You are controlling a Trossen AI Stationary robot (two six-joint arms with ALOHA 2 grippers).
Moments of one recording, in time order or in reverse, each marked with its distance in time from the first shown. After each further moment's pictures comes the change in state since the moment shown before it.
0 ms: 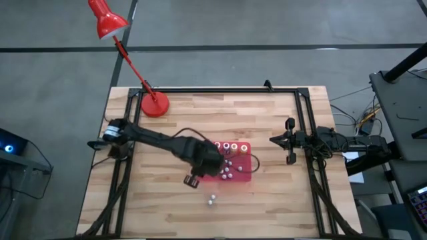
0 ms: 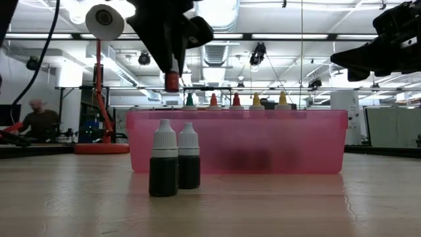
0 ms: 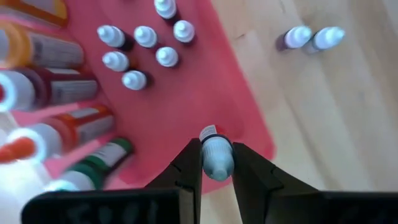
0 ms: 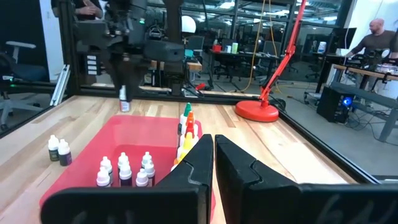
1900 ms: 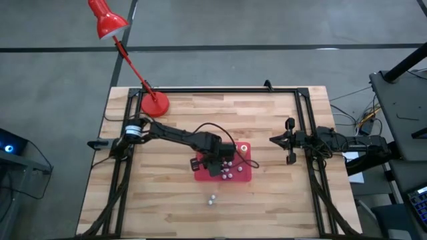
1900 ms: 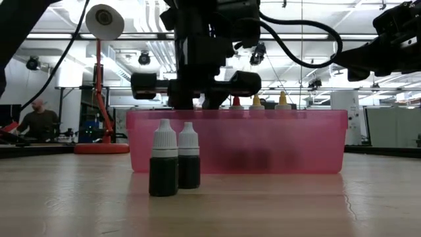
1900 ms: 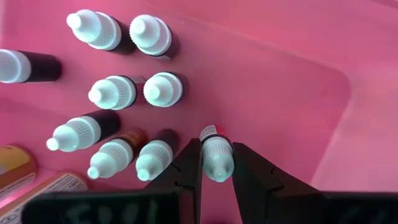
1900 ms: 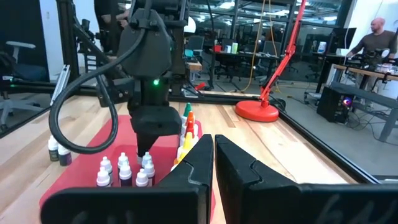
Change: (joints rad) left arm 0.149 0.211 -0.033 0.188 0.126 0.968; right arm 0.000 0.000 0.000 0.000 0.000 0.000
